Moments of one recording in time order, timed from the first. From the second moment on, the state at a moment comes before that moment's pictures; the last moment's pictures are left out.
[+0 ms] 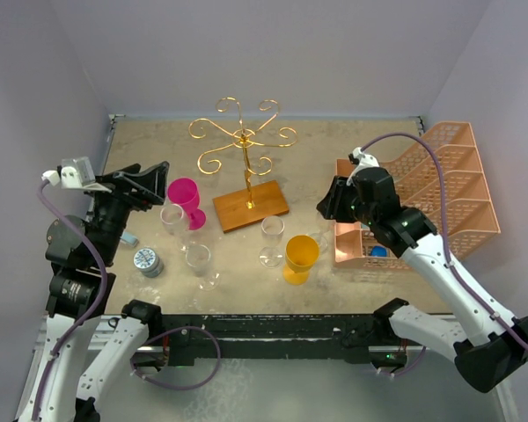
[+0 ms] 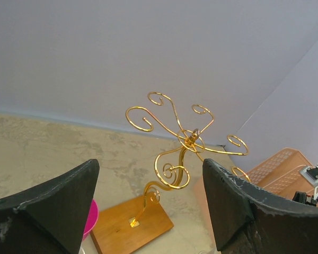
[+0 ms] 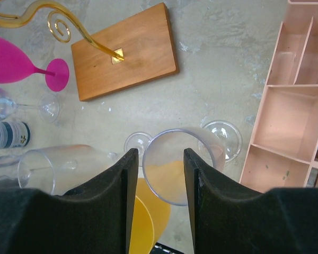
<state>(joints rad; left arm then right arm) -0.24 0.55 0.97 -0.21 -0.03 -0.46 0.50 1.01 1.00 -0.61 0.05 0.52</state>
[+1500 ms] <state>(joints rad) -0.24 0.54 1.07 -0.32 -0.09 -0.36 0.57 1.10 1.18 -0.65 0.38 0.57</state>
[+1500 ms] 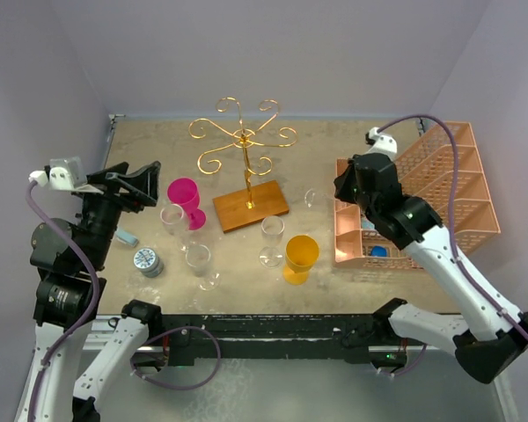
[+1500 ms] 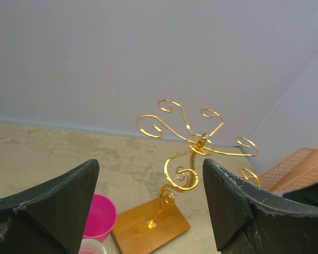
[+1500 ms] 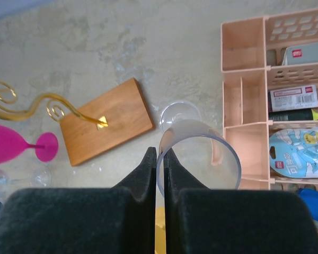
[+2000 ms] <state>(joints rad) -0.24 0.75 1.08 -0.05 0.37 -0.72 0.57 0.72 1.07 -0.25 0.62 0.70</state>
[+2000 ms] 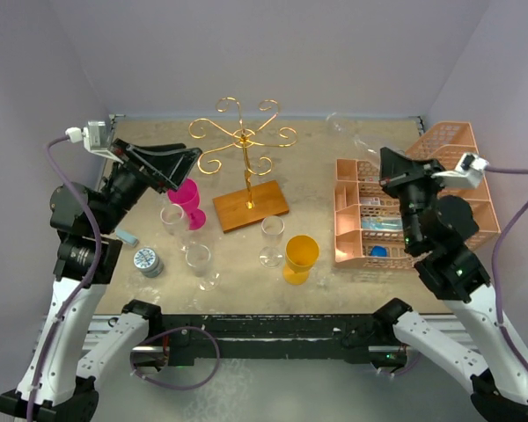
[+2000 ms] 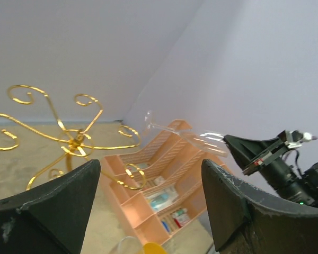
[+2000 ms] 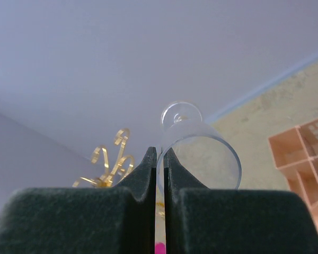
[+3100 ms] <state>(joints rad) -0.74 1.18 1.08 0.58 -0.02 -1.04 0.57 0.62 0.87 0.40 0.18 0.96</state>
